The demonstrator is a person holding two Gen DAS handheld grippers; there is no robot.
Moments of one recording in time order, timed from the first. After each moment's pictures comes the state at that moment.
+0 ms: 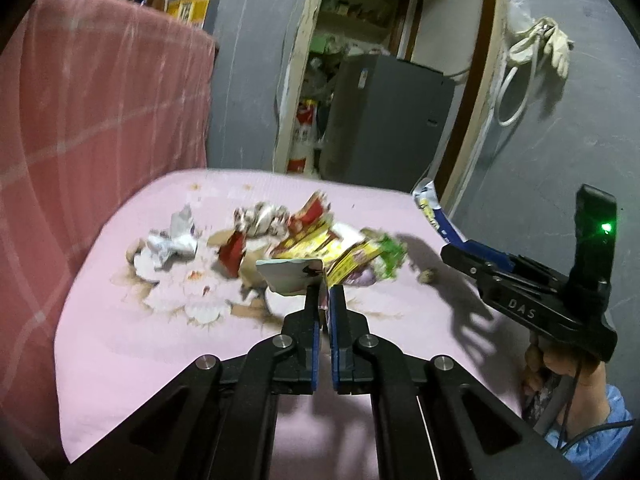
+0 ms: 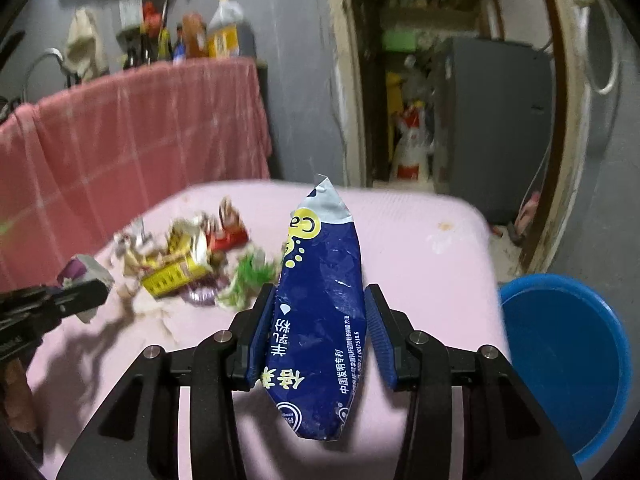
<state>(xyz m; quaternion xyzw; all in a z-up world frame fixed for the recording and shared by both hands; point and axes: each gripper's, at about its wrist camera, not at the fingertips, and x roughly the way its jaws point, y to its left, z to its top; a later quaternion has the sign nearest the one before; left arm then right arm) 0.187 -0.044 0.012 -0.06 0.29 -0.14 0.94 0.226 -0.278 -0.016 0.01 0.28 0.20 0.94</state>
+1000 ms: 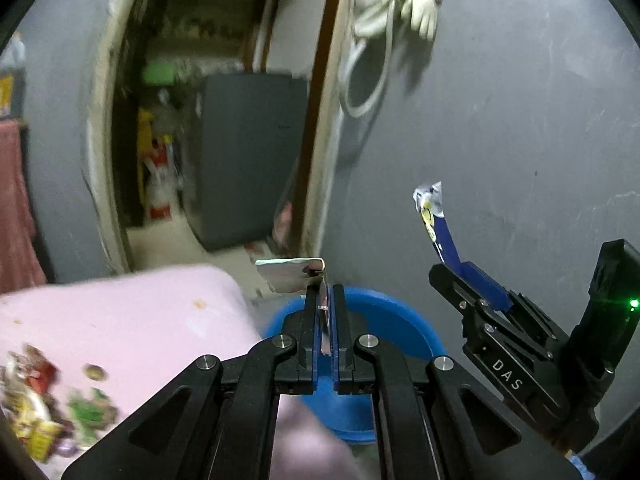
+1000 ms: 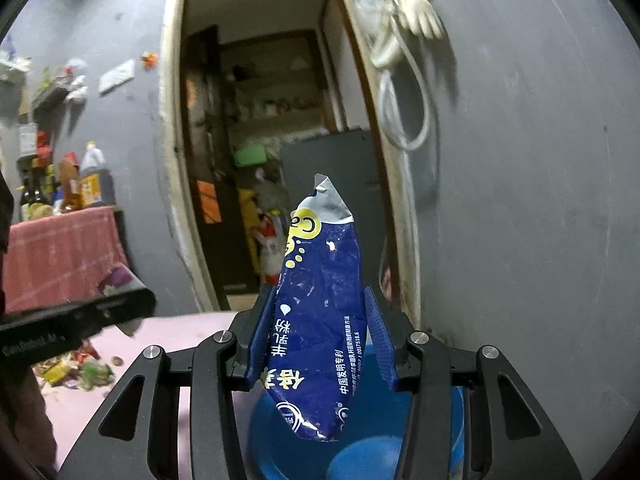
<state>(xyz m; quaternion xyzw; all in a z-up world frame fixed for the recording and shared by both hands) 0.268 -0.283 0.059 0.01 0.26 -0.35 0.90 0.183 -0.453 0.012 0.10 0.11 -0.04 0.99</state>
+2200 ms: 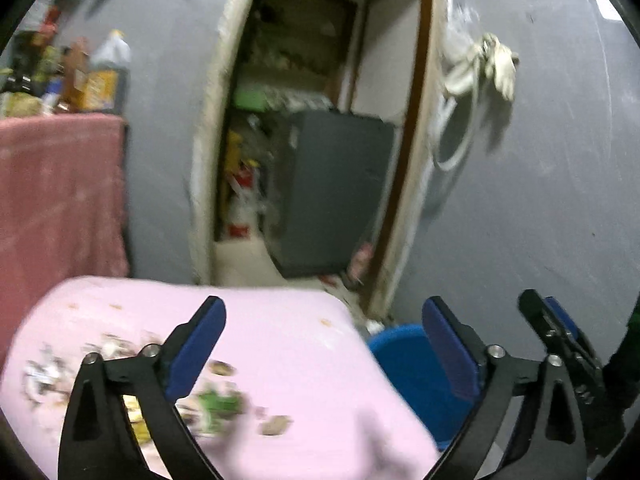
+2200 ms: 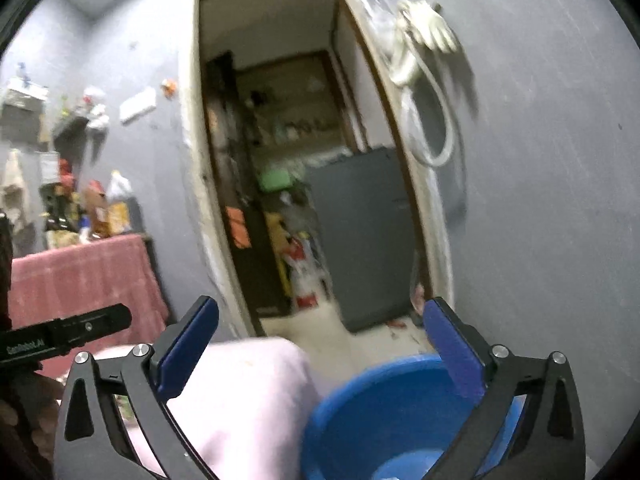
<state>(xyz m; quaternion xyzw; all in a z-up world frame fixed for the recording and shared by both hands) 0.241 -0.167 0.085 -0.05 0.18 -0.19 0.96 0.168 -0.415 0.036 0.11 0.04 0.01 0.99</state>
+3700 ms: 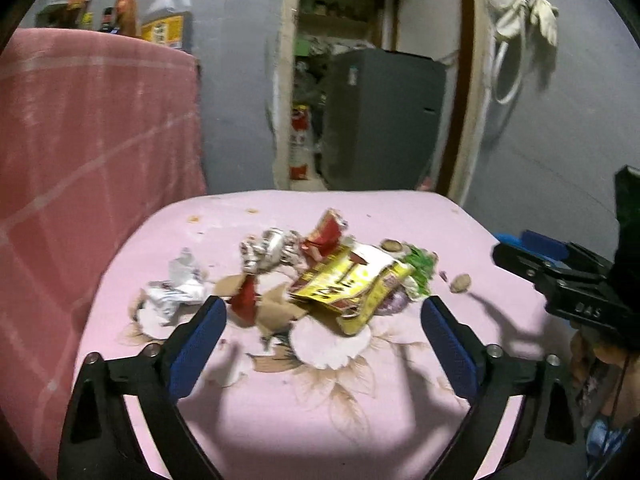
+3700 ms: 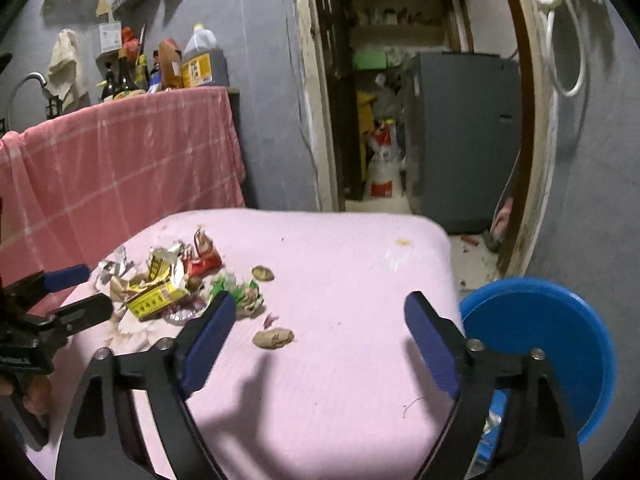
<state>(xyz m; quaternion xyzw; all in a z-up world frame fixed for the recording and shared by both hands) 0.217 -0.045 0.007 0.01 0.30 -0.15 0.94 0.222 -0.293 -0.010 0.02 0.27 0.16 0.95</state>
